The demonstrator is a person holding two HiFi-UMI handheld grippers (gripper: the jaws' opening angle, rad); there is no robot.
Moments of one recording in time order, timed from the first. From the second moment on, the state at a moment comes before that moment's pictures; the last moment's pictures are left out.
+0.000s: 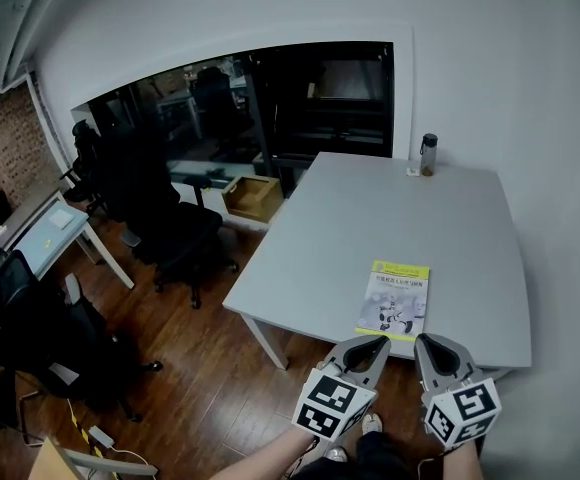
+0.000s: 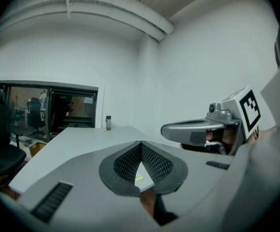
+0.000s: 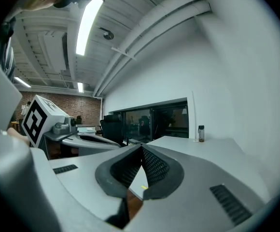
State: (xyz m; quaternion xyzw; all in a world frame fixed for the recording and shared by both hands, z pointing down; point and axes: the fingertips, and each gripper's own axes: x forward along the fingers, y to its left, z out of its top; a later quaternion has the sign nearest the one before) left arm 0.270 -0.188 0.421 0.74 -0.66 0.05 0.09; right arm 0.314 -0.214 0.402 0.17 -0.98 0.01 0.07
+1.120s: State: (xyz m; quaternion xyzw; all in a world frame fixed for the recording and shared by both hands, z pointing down) left arm 0.269 -0.182 0.393 0.73 -0.68 0.01 0.07; right arm 0.312 -0.214 0.381 0.15 -0.99 0.02 0.05
